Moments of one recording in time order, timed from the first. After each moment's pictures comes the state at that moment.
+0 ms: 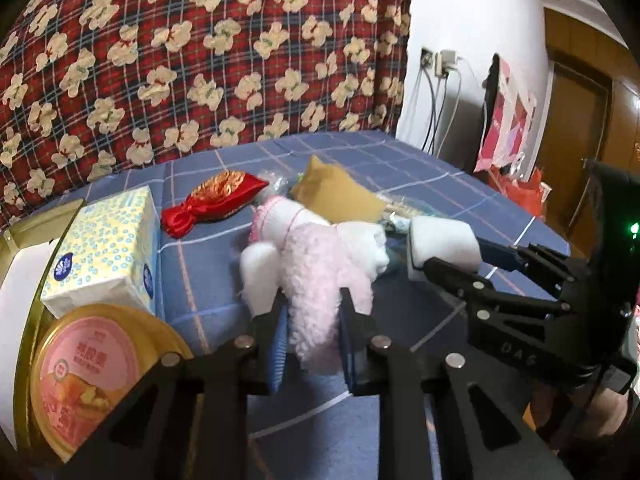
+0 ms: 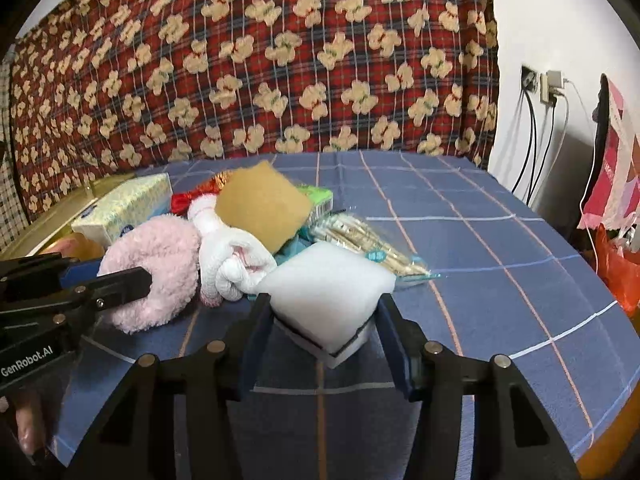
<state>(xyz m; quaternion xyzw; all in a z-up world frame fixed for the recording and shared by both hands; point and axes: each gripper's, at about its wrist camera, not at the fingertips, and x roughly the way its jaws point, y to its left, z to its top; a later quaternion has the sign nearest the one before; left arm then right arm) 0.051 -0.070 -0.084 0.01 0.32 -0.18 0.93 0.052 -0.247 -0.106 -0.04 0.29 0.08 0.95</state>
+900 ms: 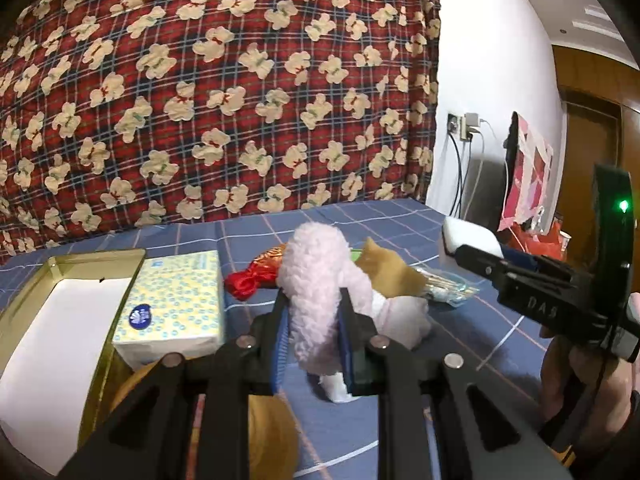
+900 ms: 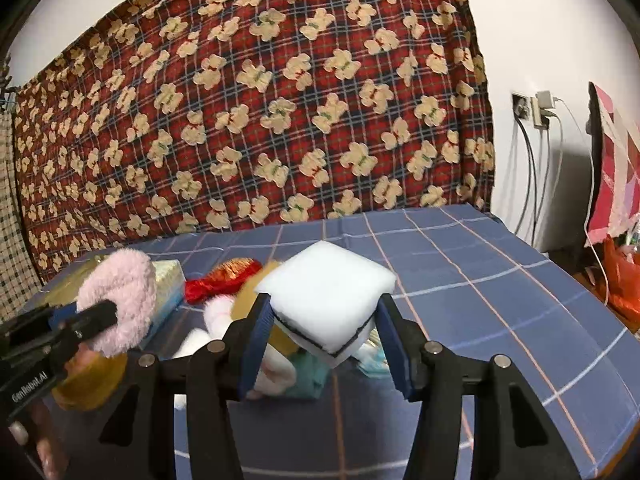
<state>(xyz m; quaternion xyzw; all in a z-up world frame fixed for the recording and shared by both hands) 0.040 -0.027 -0.055 -0.02 0.21 -0.13 0.97 0.069 -0.243 -0.064 0.02 0.20 0.10 0.98</state>
